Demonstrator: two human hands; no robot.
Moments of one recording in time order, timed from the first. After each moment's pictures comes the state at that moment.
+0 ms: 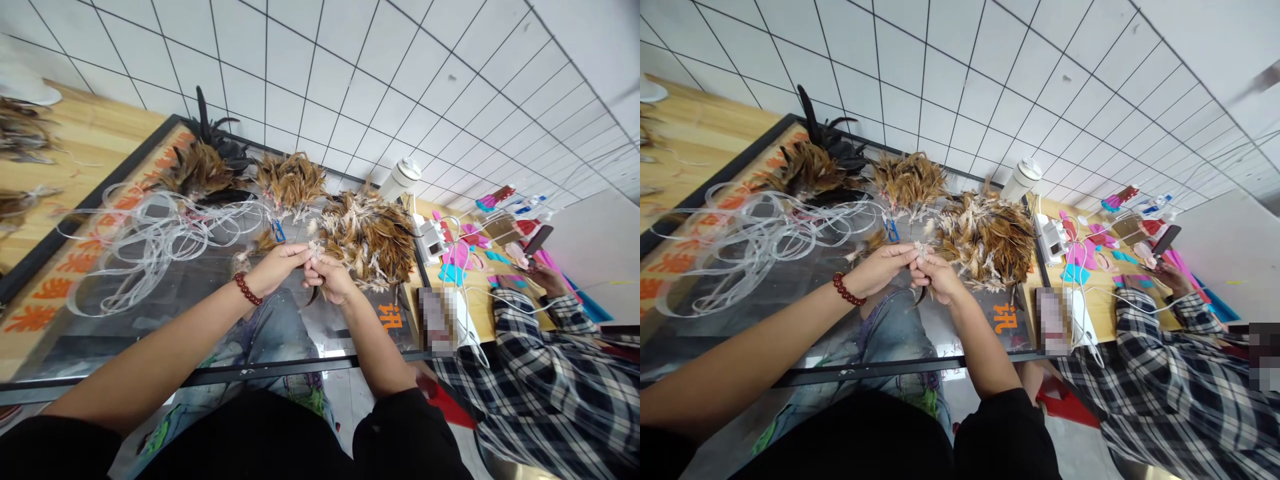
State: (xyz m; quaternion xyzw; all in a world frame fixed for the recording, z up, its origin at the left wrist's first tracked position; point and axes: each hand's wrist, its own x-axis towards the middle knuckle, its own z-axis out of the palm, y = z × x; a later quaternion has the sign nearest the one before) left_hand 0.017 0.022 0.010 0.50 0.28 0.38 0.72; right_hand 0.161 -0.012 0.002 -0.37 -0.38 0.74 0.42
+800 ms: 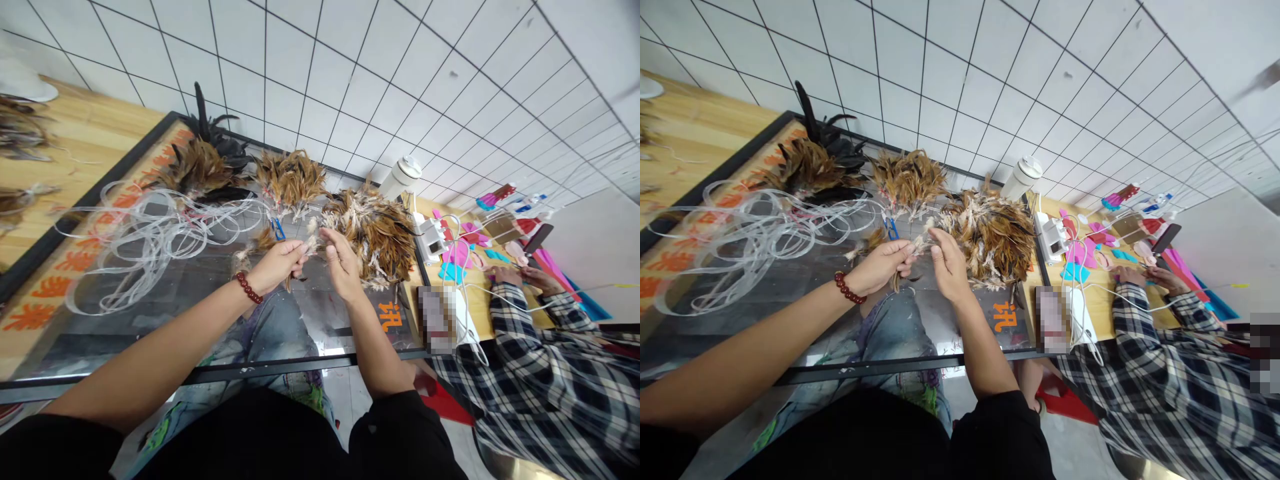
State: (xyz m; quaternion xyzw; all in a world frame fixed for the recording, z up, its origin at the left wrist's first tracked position) left_hand 0.020 0.018 0.014 0.42 0.32 0.38 0.76; right_hand 0.178 -0.017 0.025 -0.52 -0.70 0.20 0.45
